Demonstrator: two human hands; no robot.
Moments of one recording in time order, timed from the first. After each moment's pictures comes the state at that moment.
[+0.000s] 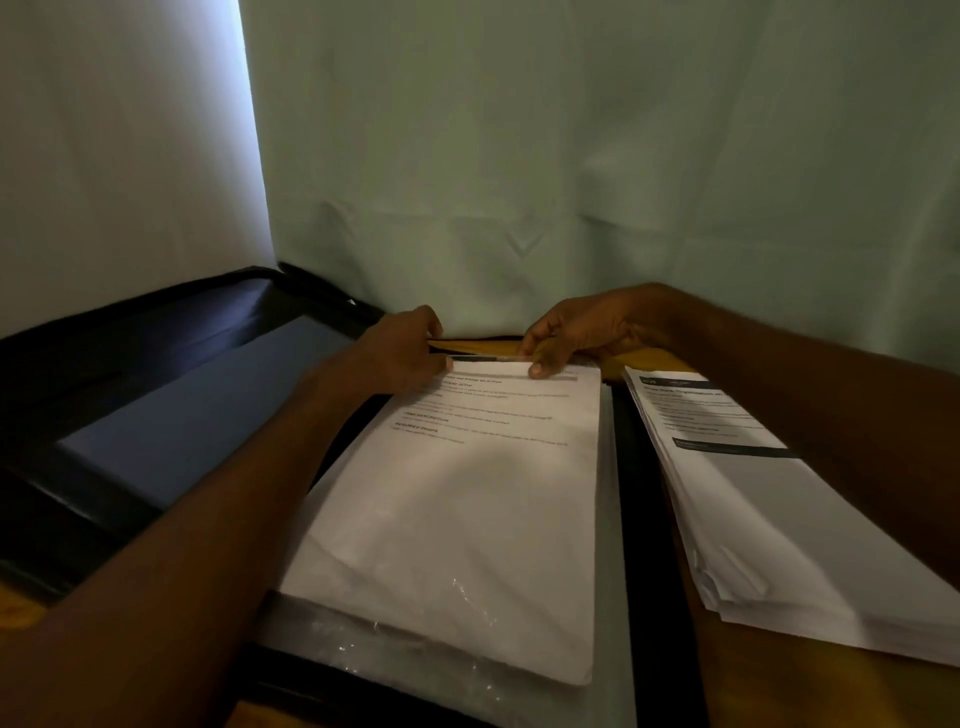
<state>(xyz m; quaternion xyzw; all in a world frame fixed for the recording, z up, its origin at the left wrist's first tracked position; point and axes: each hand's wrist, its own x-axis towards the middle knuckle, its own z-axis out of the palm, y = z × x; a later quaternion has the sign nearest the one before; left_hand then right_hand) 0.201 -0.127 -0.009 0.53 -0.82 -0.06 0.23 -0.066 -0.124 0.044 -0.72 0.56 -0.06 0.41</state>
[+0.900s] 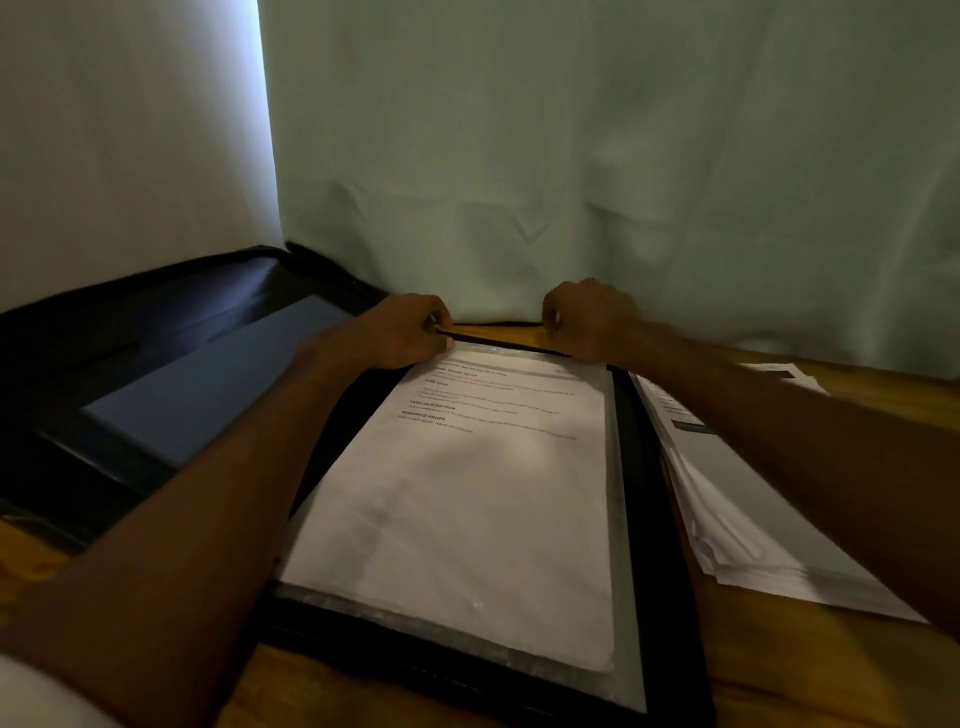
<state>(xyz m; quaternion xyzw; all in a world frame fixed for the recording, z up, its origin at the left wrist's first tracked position) 0.215 -0.125 -0.001 0.48 -0.85 -0.08 0.21 -0.049 -0.105 0.020 -0.75 0.64 -0.11 -0.09</state>
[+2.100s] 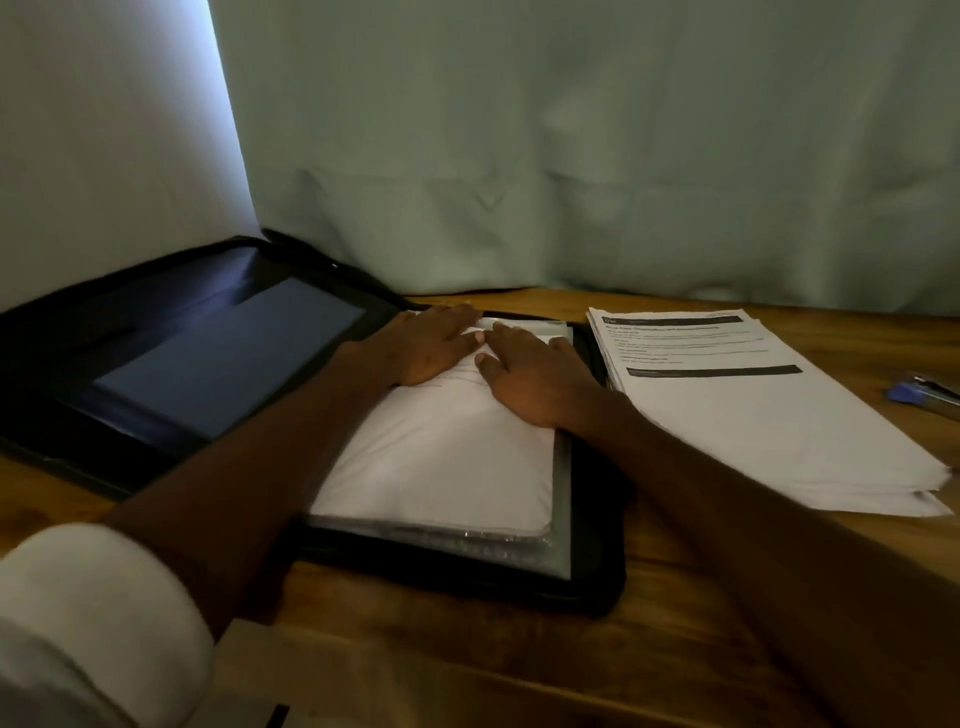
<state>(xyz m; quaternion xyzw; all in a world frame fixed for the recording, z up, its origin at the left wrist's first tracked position) 0.165 -0.079 -0.032 0.47 -0.88 -0.05 0.09 -0.011 0.003 -0.043 -0.76 0.64 -0.12 0.03</state>
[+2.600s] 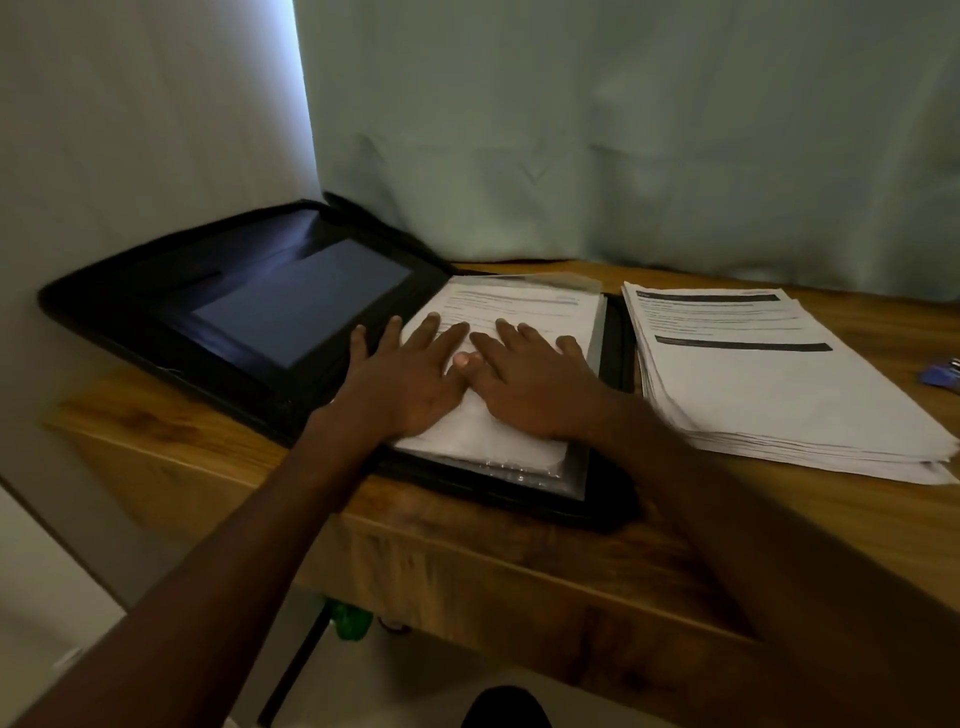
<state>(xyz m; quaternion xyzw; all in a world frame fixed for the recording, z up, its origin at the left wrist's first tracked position) 0.210 0.060 -0.050 0.61 -0.79 0.02 0.03 0.033 0.083 -0.036 -0.79 0.60 -0.08 0.05</state>
